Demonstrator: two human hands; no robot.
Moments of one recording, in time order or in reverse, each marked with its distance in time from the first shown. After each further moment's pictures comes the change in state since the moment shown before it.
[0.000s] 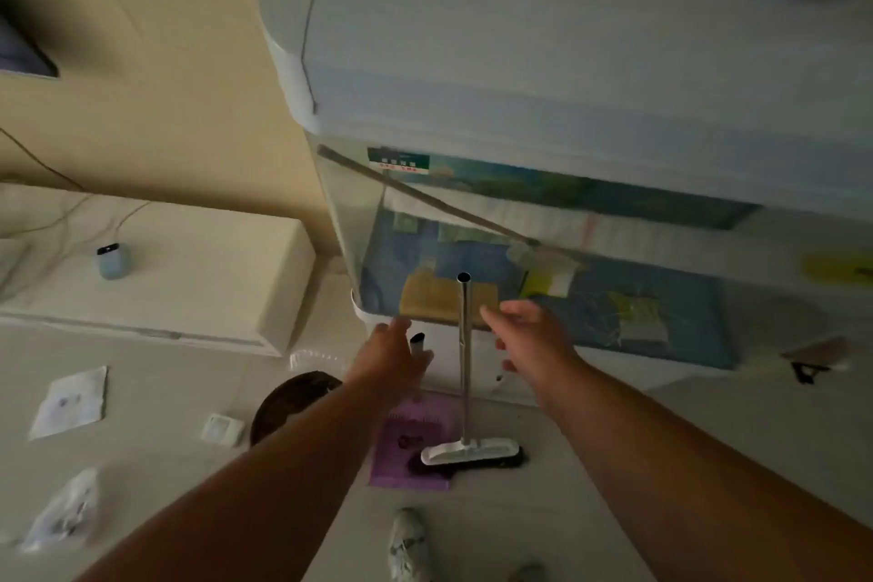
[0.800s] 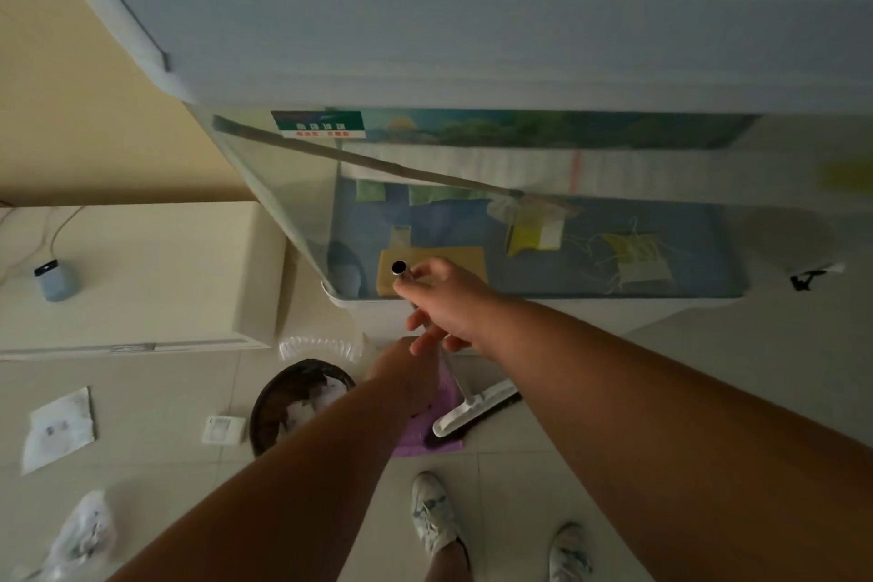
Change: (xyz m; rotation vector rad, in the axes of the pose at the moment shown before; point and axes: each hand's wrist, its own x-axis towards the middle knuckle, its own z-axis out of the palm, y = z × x) left_hand 0.044 -0.008 0.067 0.524 -0.293 0.211; right_hand 0.041 -0.026 0.050 -0.015 -0.391 0.062
